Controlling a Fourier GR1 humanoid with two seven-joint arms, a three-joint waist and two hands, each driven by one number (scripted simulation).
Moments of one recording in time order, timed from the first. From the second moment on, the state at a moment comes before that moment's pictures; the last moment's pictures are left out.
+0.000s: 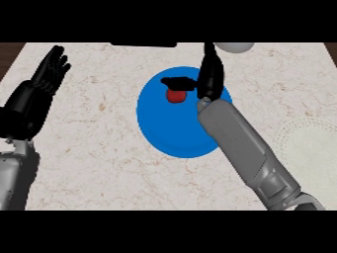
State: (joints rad) left arm -0.33 0.26 0.07 -1.57 0.04 -0.08 0.12; right arm -0.94 0.00 0.27 -0.68 0.18 -0.83 0.20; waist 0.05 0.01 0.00
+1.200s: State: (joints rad) left arm -0.24 0.26 0.12 -1.66 0.04 -0.10 0.15; right arm -0.20 -0.33 0.08 -1.44 -0.01 -0.50 0.00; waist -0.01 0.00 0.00
